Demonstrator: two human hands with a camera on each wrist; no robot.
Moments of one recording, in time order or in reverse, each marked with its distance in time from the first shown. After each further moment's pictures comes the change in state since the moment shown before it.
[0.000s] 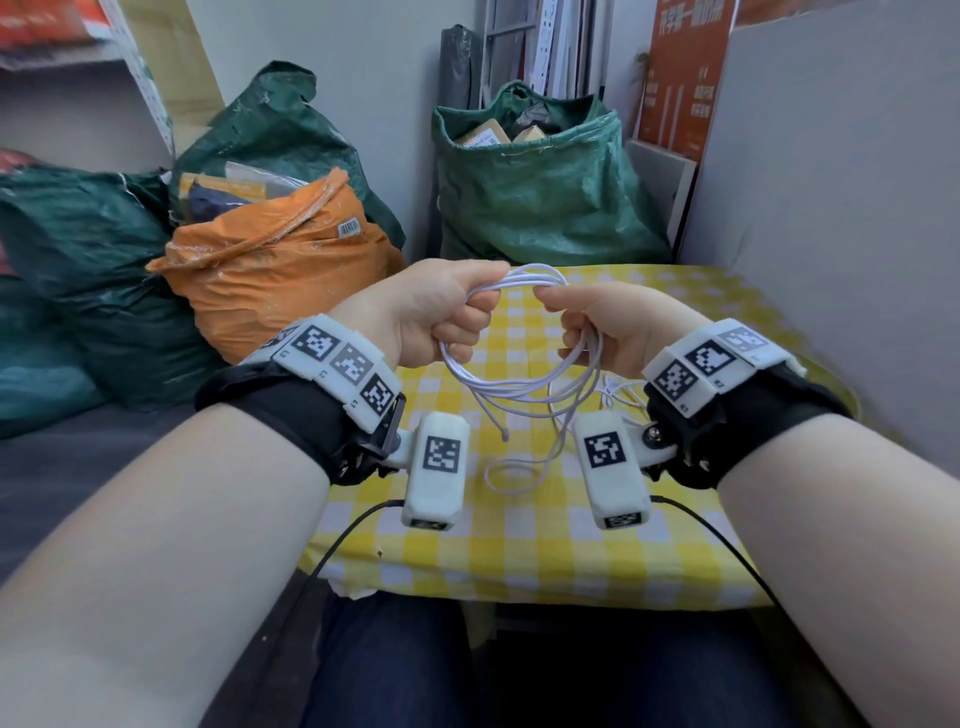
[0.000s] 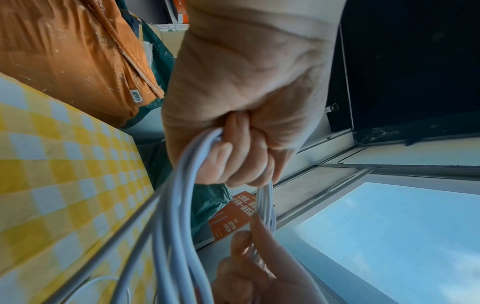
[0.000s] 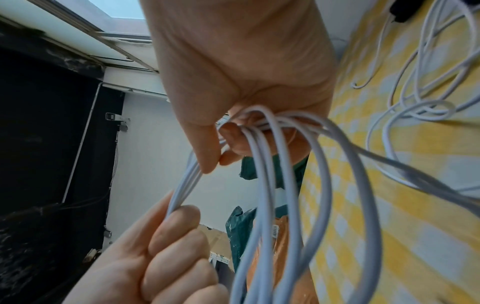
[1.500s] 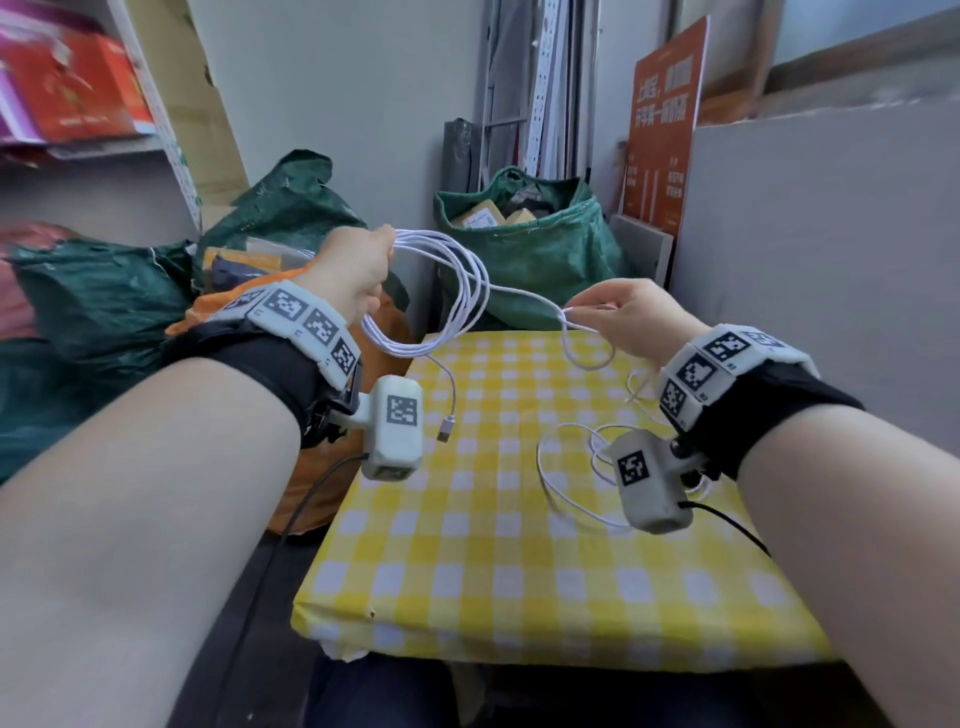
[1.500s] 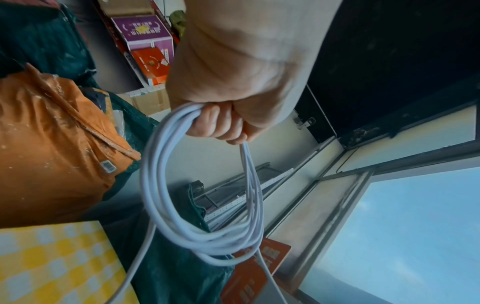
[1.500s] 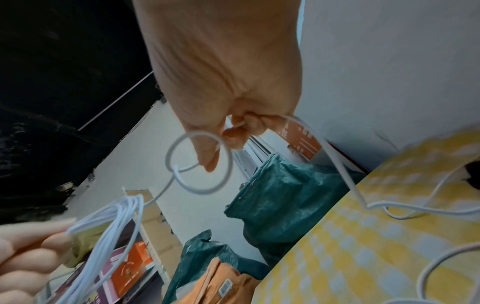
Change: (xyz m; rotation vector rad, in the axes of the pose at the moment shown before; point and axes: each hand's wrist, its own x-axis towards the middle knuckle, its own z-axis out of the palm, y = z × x) left_hand -0.006 0.068 -0.052 0.074 0.698 0.219; right_hand -0.005 -0.042 -0.049 -0.620 0.289 -0.475
